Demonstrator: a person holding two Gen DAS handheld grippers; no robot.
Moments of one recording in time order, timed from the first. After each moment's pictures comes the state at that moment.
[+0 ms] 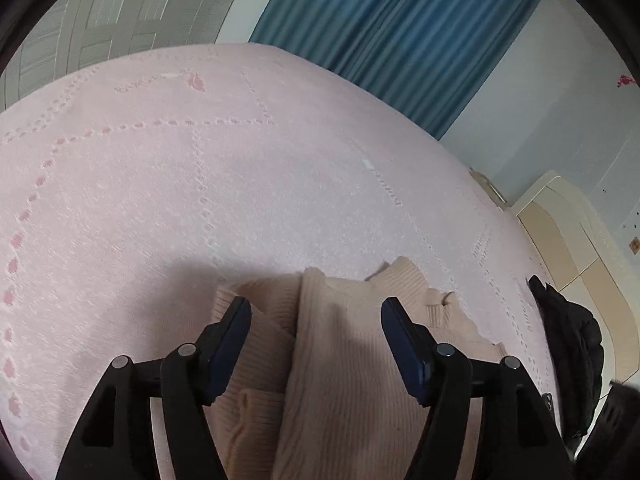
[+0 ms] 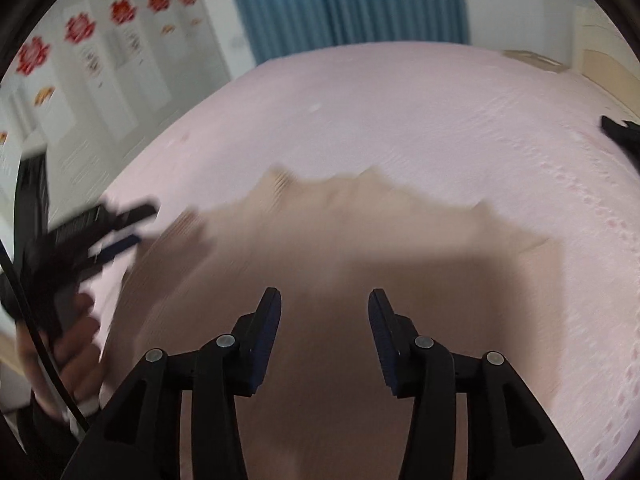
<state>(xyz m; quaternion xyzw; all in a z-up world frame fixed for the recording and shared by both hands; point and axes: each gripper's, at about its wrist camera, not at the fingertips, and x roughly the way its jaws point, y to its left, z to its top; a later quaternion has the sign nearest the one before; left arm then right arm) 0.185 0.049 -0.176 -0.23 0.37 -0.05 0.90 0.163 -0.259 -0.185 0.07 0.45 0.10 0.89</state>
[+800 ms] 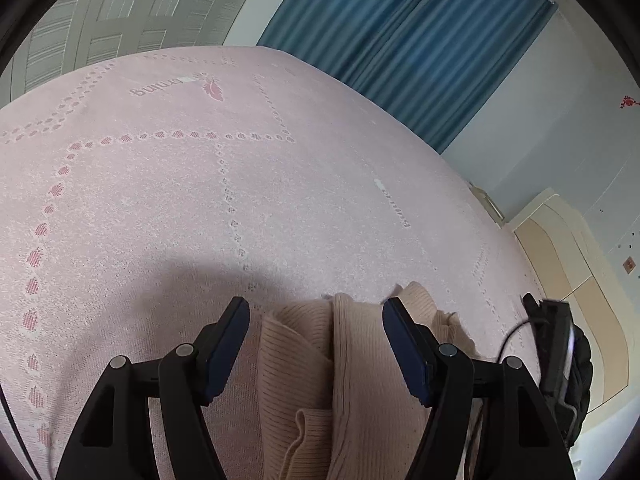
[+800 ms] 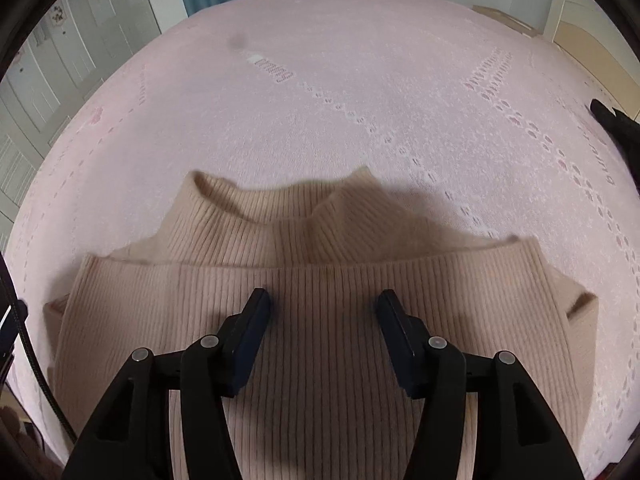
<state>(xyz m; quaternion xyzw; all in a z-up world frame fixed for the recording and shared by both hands) 0.189 0.085 -0.169 -0.26 0.37 -0.06 0.89 0.283 -0.243 -0.221 0.05 0.55 -0.02 0.83</state>
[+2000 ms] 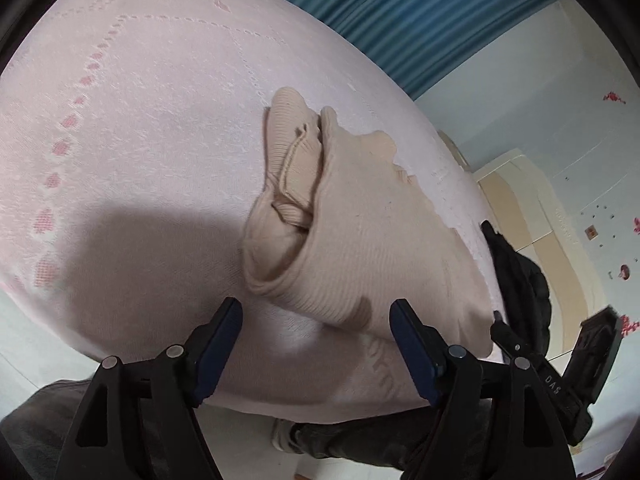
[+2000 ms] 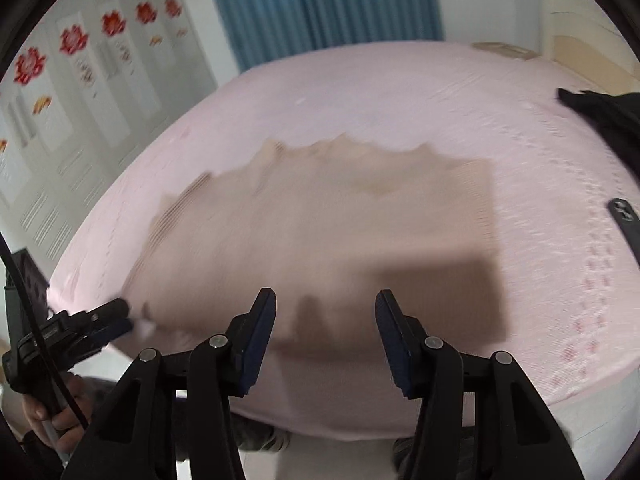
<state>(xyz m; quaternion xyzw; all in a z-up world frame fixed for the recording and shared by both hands) 0.042 0.067 -0.224 -0.31 0.44 -0.14 0.83 0.053 -0.290 -0.174 0.10 0.43 0.05 0.90</state>
